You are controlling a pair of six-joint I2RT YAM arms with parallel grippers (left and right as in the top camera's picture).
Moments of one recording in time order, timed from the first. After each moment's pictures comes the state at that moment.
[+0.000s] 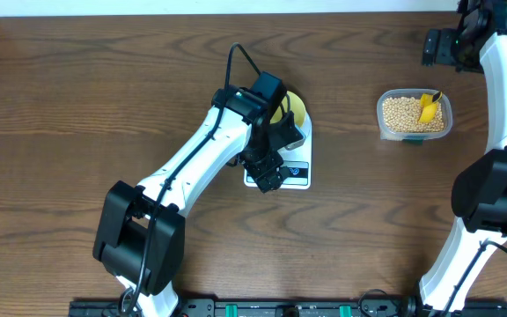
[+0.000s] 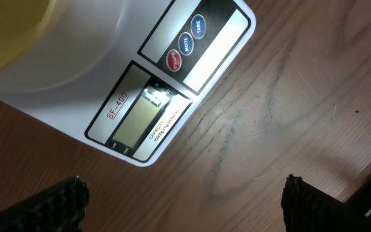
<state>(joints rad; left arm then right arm) -0.54 1.86 1.50 -1.17 0.21 0.46 -0.13 2.13 2.13 -1.14 0.13 0.10</state>
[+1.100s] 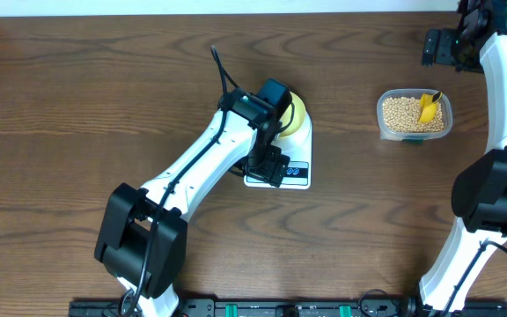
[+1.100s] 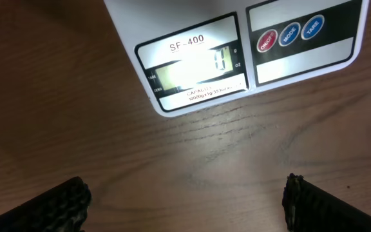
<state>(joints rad) -0.57 1.85 1.49 -1.23 0.04 -0.20 -0.13 2.13 2.13 -1.14 0.13 0.10</state>
